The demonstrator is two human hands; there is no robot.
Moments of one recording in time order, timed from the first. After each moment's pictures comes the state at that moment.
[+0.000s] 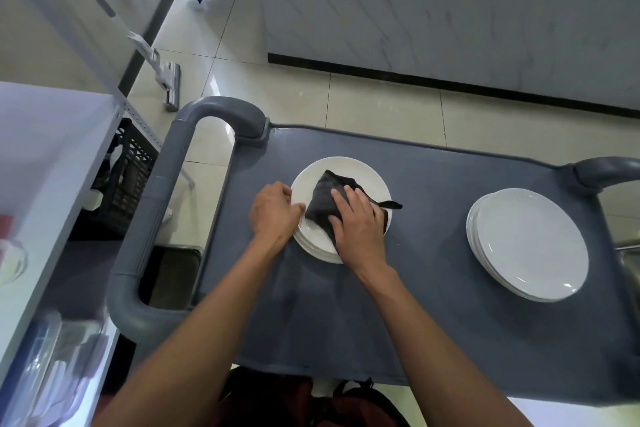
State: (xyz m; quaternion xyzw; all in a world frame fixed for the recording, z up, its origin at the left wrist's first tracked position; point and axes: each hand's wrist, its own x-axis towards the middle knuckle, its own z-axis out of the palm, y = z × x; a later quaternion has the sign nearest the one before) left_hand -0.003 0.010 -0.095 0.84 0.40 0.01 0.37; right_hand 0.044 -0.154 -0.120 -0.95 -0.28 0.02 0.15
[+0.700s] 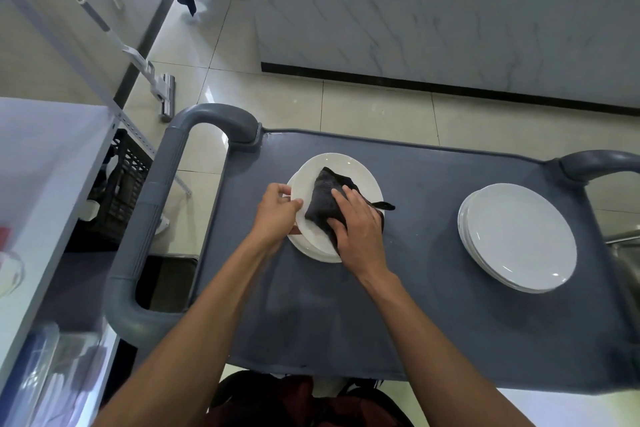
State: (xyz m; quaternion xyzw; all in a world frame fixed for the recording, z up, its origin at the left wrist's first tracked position) left_hand -0.008 -0.007 -0.066 0.61 0.41 0.00 0.67; right_hand 0.038 -0.171 -0.108 -0.92 -0.27 0.02 0.28
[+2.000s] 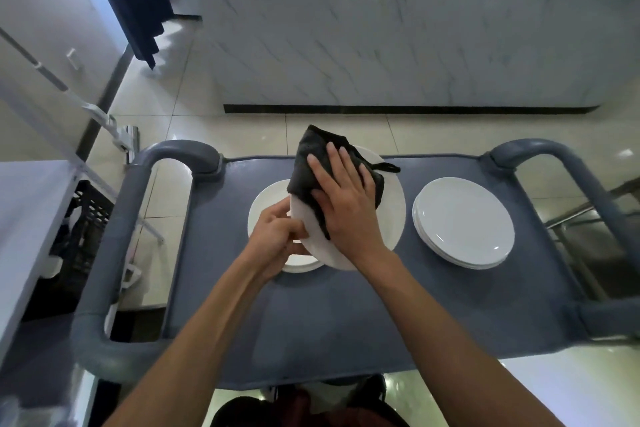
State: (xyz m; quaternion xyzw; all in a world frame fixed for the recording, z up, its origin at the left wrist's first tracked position) left_hand -0.027 -0.064 0.005 0.54 0.20 -0.07 0.82; right_hand 0.053 -0.194 -0.007 -0.91 -0.32 -0.17 0.22
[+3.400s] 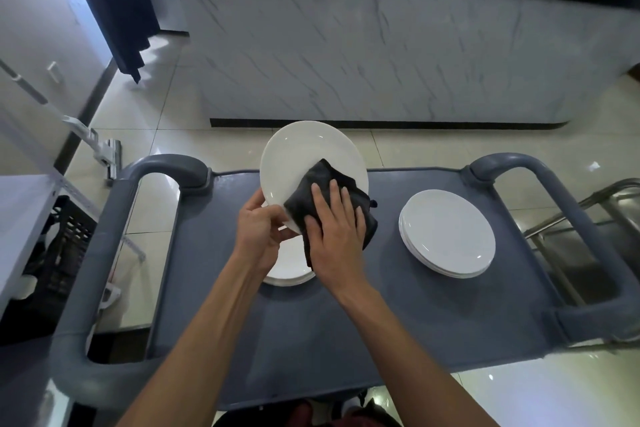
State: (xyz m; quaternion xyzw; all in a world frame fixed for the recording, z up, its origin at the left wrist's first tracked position) left_hand -0.005 -0.062 0.022 0.43 0.23 0.05 0.87; right_hand 0.012 -0.192 -0.008 -0.94 -0.17 -0.07 0.27
